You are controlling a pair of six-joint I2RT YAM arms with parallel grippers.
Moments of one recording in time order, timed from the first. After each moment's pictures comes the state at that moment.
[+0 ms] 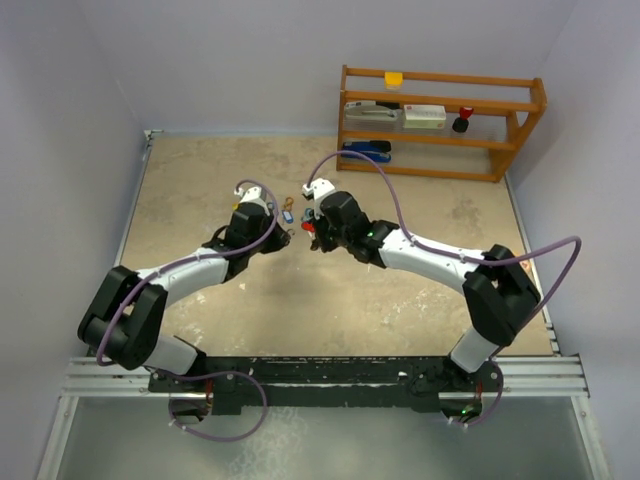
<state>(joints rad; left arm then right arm) -0.48 1.44 0.70 0.14 -0.04 -0.68 0.82 1.65 1.15 -0.16 0.18 0.15</state>
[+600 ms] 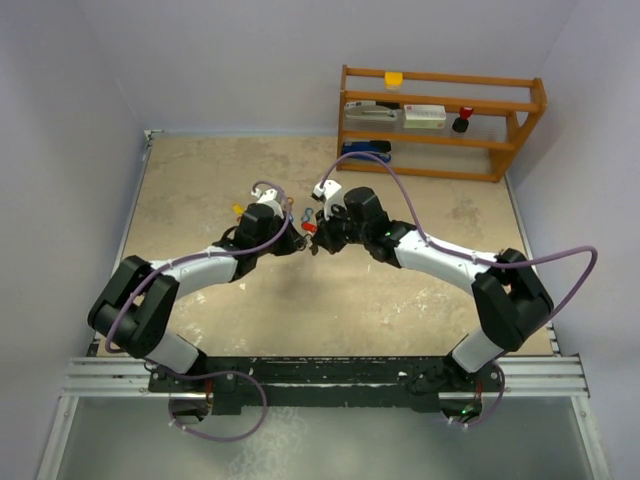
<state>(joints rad) -0.53 1.51 0.71 0.25 0.11 -0.68 0.71 1.59 1.01 0.02 -0.26 0.07</state>
